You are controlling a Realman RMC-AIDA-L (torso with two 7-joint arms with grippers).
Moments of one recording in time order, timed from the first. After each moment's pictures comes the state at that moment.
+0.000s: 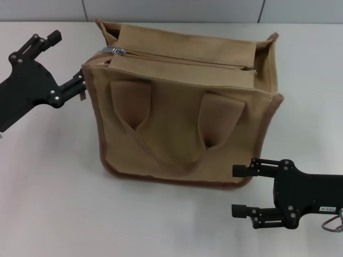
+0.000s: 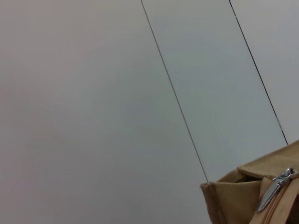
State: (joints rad) left arm -0.39 -2.07 0.53 0.38 1.53 1.55 -0.44; right arm 0.46 2.08 -0.58 -0.41 -2.16 -1.80 0.97
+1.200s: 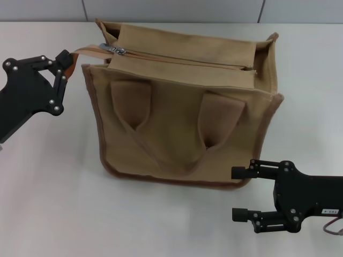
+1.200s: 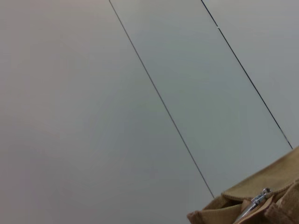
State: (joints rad) left arm -0.36 -2.07 0.52 0.30 1.48 1.65 -0.22; right arm 0.47 2.08 -0.58 -0.41 -2.16 -1.85 0.97
